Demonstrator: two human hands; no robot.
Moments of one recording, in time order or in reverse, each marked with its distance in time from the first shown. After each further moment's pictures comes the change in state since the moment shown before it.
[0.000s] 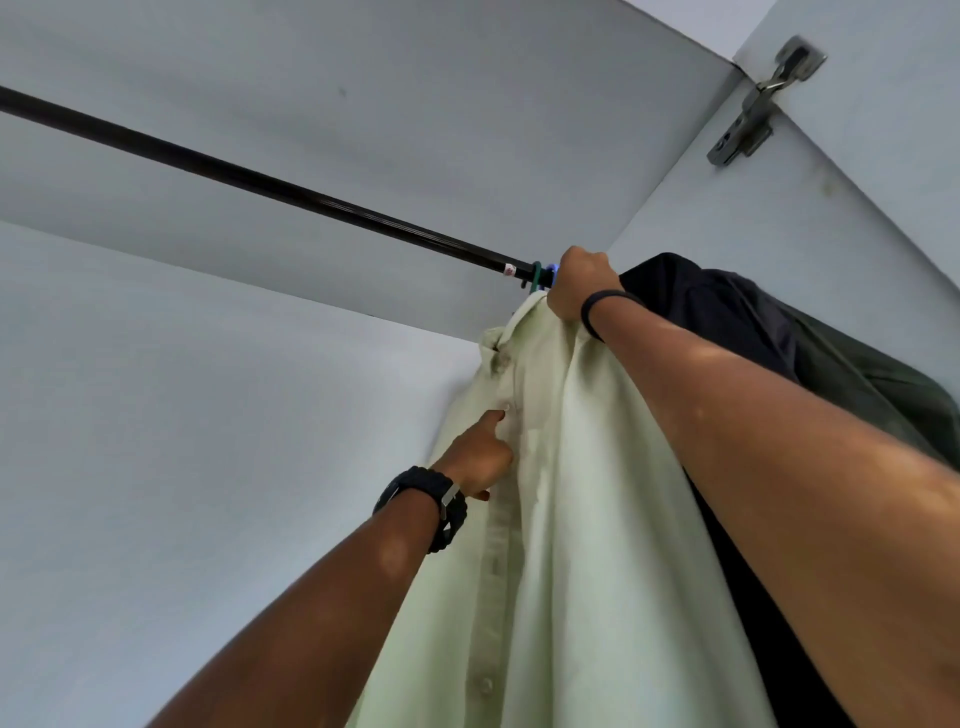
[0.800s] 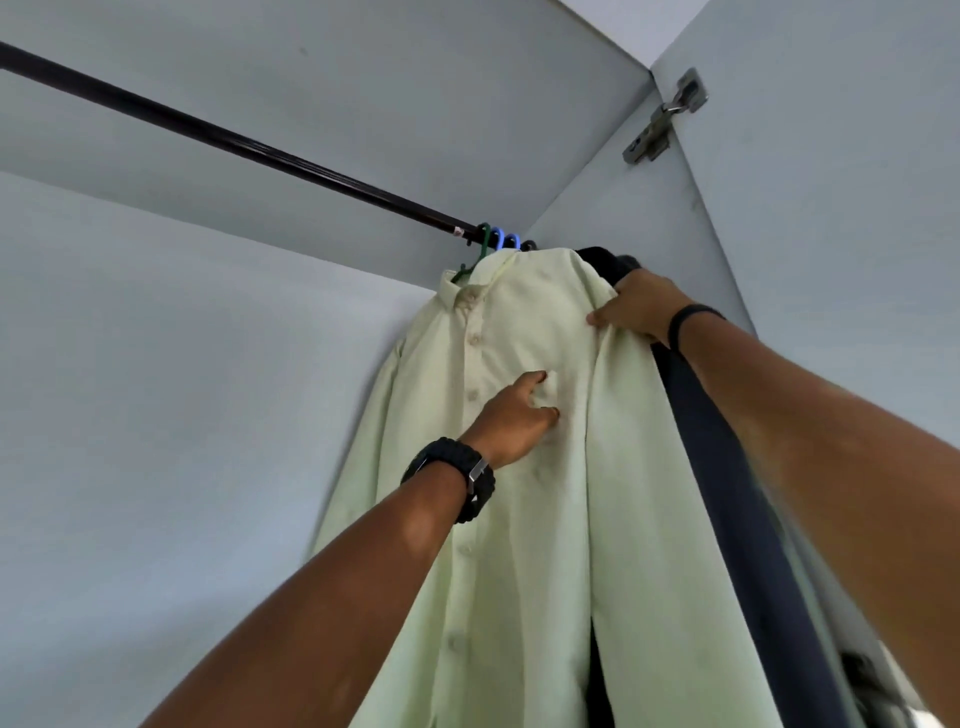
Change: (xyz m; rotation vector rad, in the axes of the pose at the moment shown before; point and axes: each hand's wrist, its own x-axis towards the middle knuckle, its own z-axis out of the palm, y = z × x) left_hand -0.127 0.070 0.033 -0.051 -0.171 0.214; right_hand -0.101 0.055 -0.118 -0.036 -0.247 0.289
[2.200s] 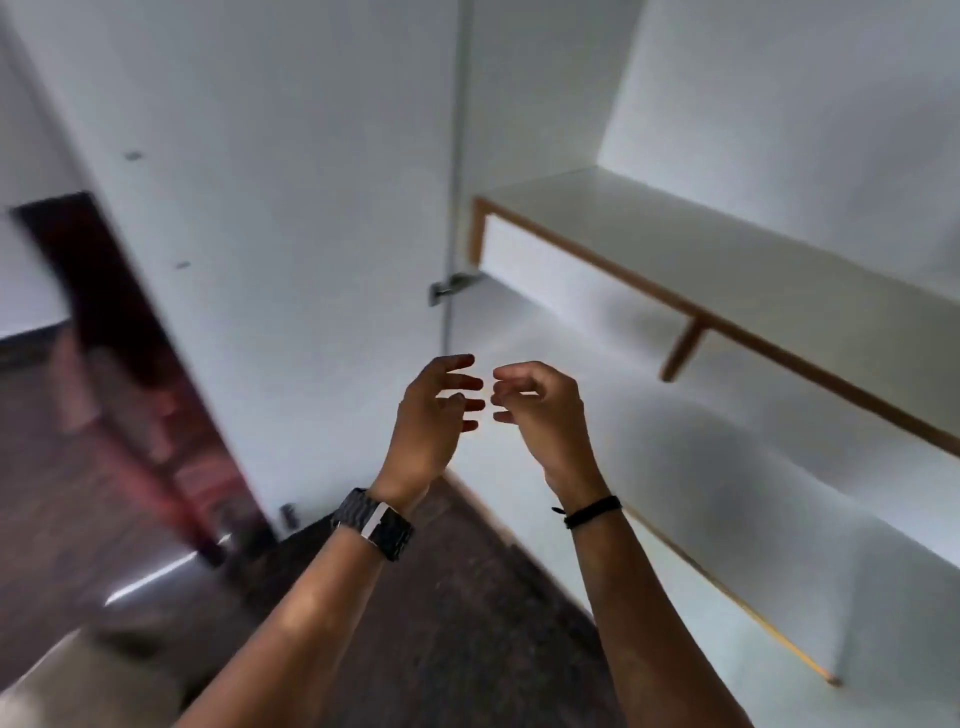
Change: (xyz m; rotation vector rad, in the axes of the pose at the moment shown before) left_hand -0.783 0.321 0.114 0.152 1.207 -1.239; right_hand -0.798 -0.044 -0.150 1.154 -1.685 0.095
